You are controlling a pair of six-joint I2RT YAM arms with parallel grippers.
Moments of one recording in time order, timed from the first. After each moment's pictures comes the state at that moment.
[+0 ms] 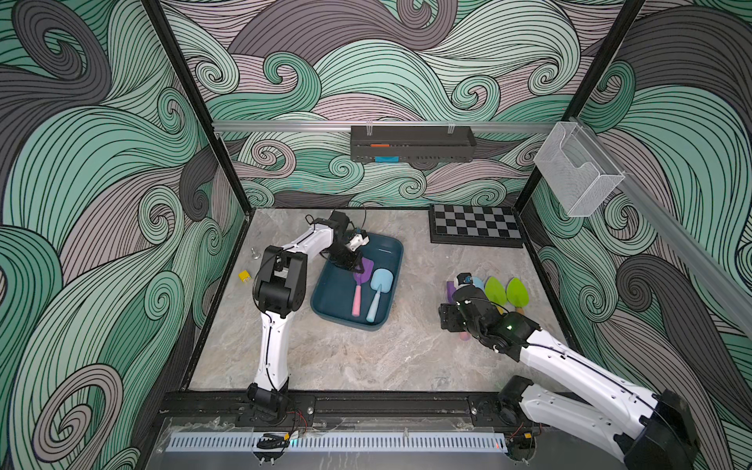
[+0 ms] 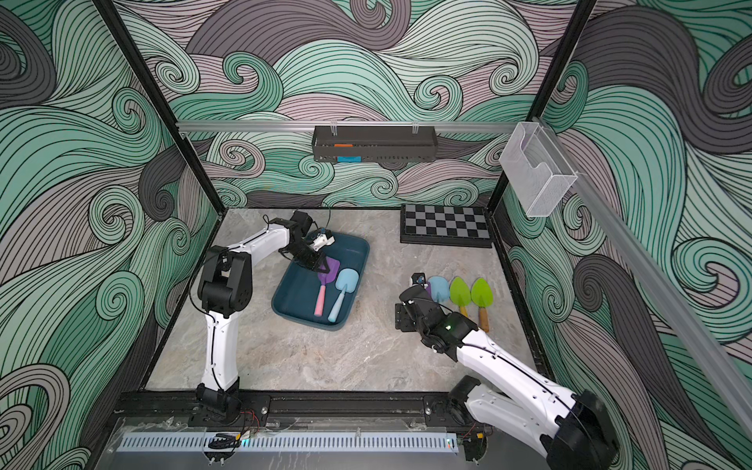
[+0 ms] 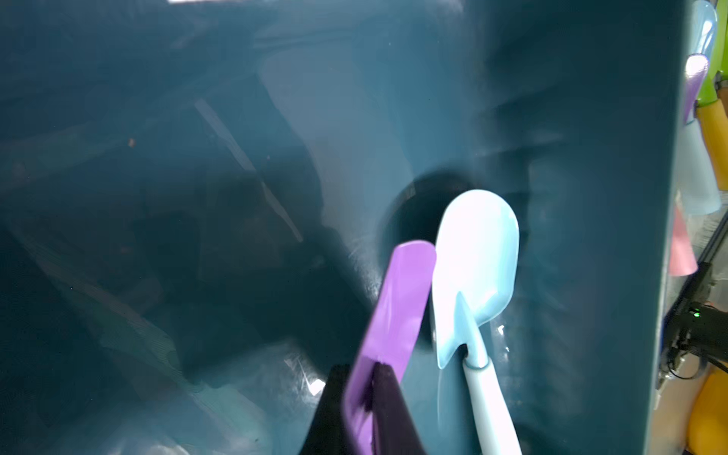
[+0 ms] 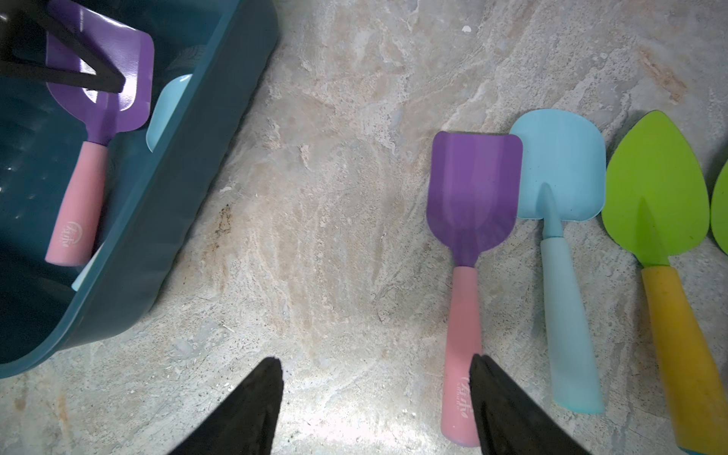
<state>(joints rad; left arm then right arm) -0.29 2.22 1.75 -0.94 0.50 0.21 0.68 0.97 0.64 -0.63 0.31 0.55</state>
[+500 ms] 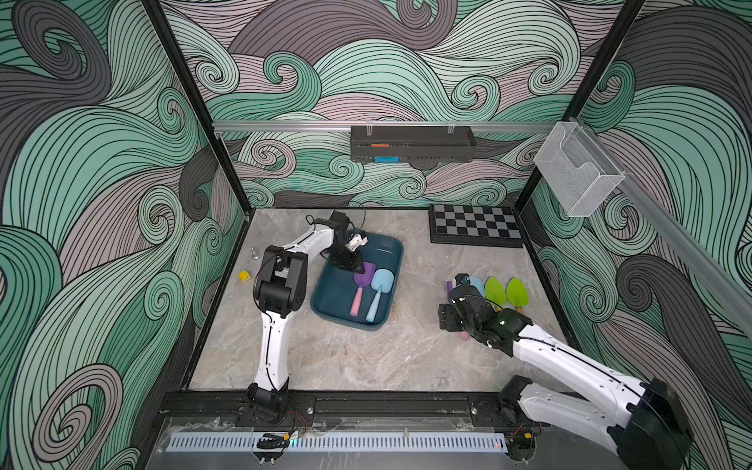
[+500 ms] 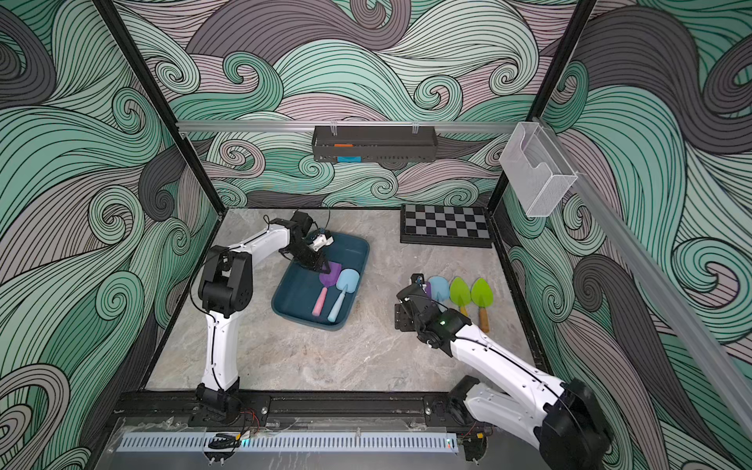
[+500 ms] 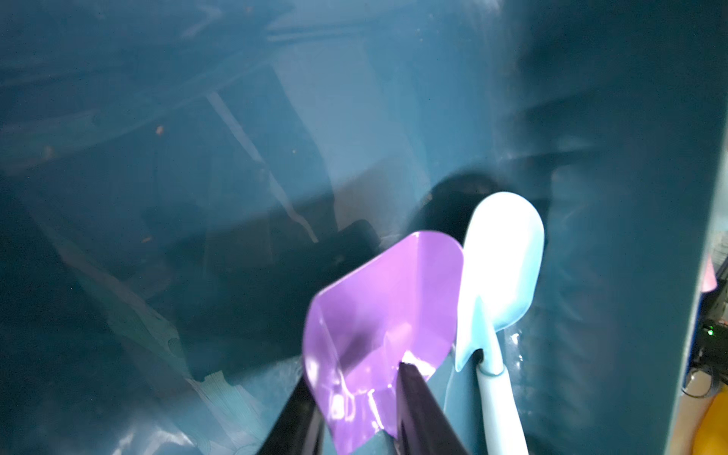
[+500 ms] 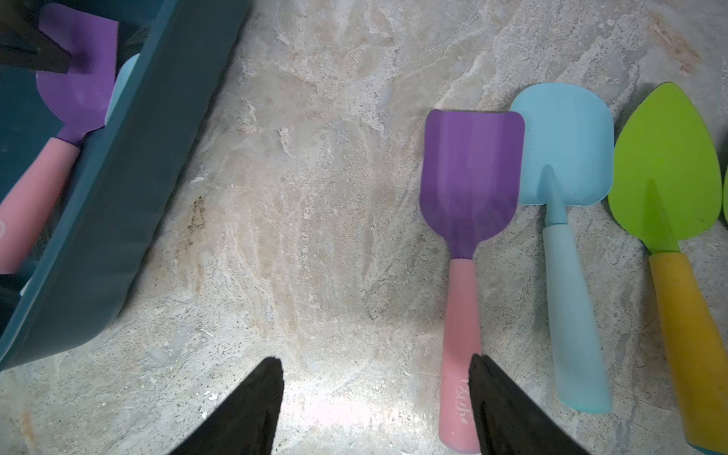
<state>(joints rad) -0.29 2.22 1.75 -0.94 0.45 0.17 0.65 1.03 0.63 -0.62 0.31 0.57</state>
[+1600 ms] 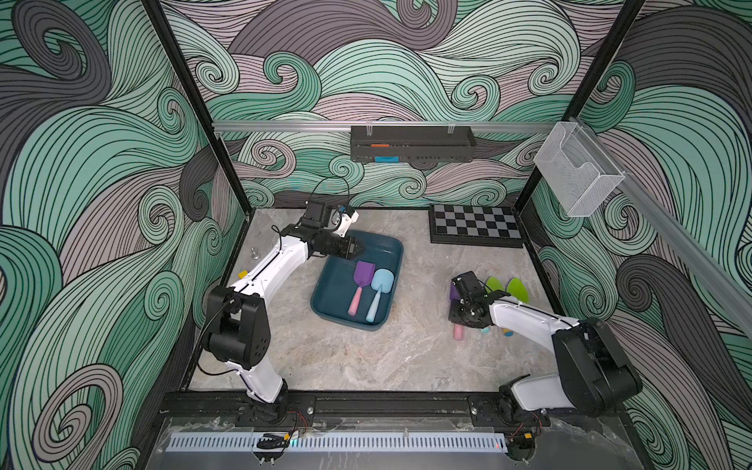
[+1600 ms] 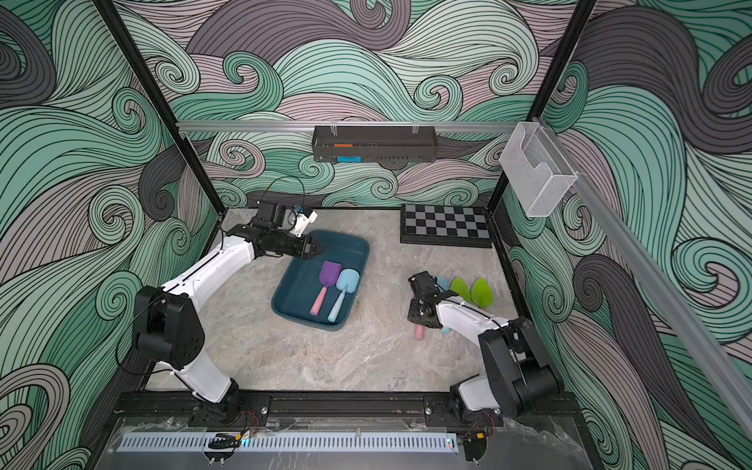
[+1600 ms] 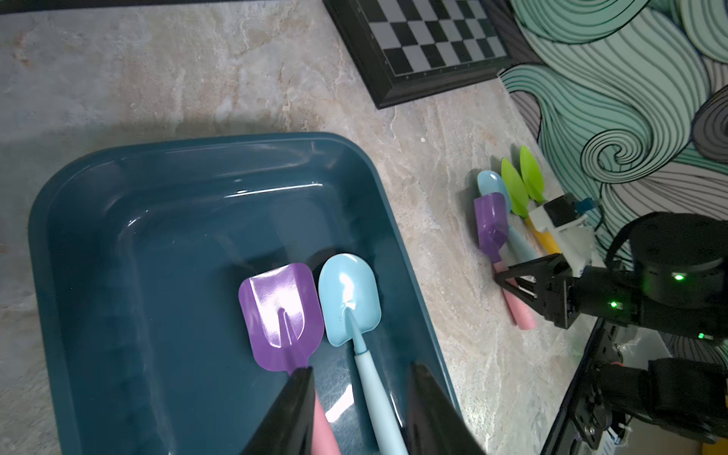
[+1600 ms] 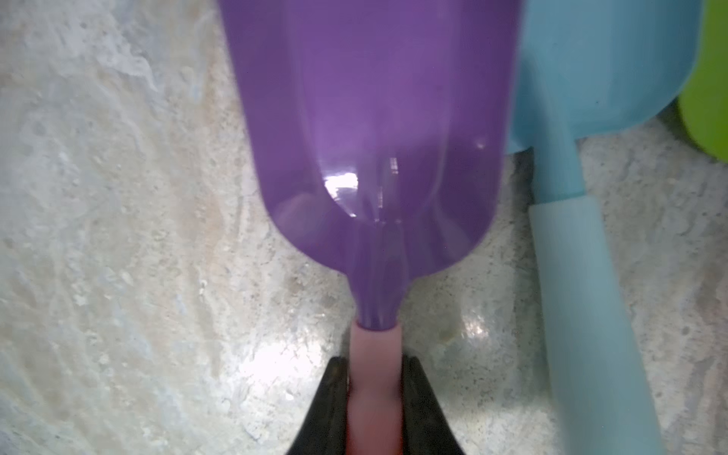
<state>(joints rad) -0.28 1.68 1.40 -0.61 0.56 -0.01 0.36 1.42 0.64 -0.50 0.13 0.60</state>
